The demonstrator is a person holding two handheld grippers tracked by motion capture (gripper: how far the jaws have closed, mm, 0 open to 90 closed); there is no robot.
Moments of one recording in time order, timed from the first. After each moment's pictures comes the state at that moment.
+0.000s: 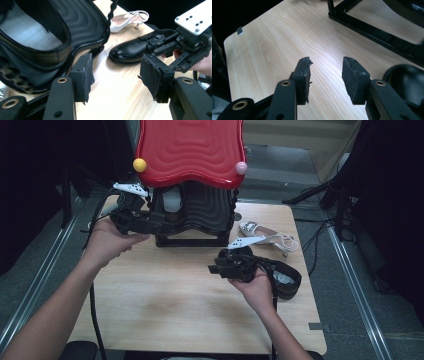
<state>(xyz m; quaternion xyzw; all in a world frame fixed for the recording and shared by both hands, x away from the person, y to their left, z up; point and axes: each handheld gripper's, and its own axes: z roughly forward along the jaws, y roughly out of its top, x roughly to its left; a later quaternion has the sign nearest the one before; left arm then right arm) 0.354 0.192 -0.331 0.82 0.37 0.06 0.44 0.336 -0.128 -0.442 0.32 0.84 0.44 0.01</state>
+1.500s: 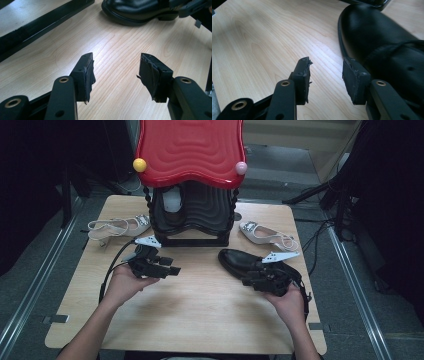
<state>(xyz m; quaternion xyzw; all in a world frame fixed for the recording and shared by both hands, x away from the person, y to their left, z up) 0.323 0.178 -0.458 0.83 0.37 0.01 0.41 0.318 -0.220 -0.469 0.37 0.84 0.40 0.03</state>
